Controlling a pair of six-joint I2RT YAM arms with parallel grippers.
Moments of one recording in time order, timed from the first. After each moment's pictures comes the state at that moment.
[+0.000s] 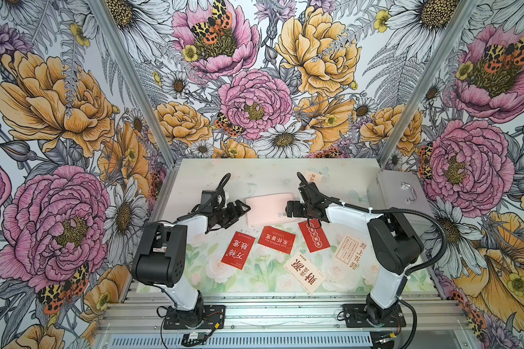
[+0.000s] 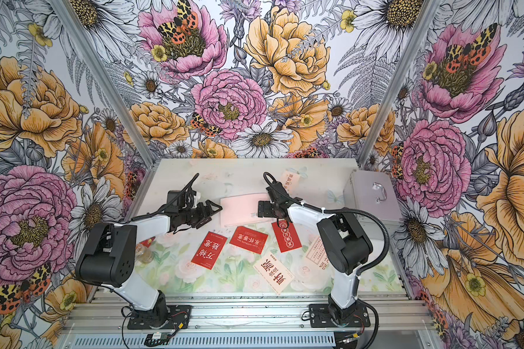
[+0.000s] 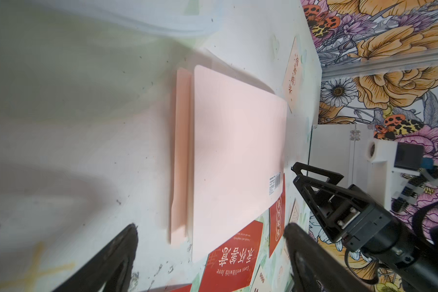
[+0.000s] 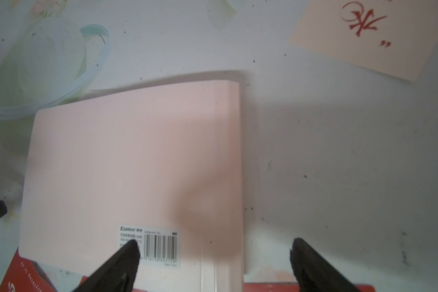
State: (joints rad) left arm -0.12 1.66 0.79 0.01 0.62 -0.70; right arm 0.53 1.84 1.16 -0.25 -0.03 0.48
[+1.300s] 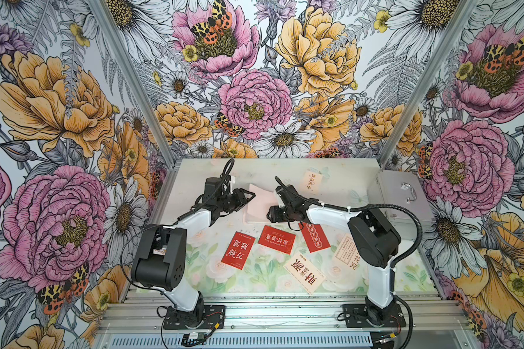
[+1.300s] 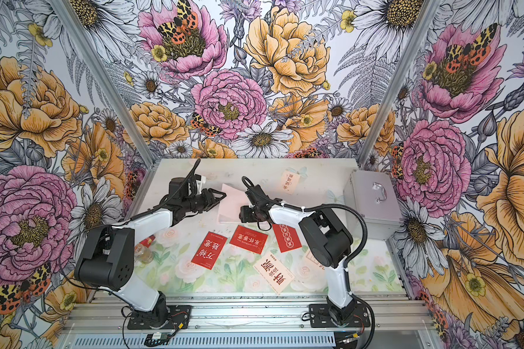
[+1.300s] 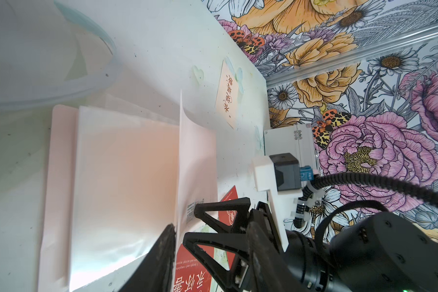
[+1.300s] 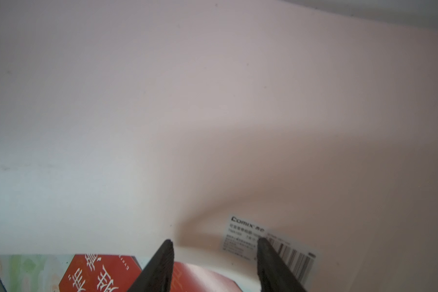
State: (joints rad) left arm -0.19 1.62 0.91 0.09 0.66 -0.78; right arm 0.65 1.97 1.30 -0.25 -0.19 0.52
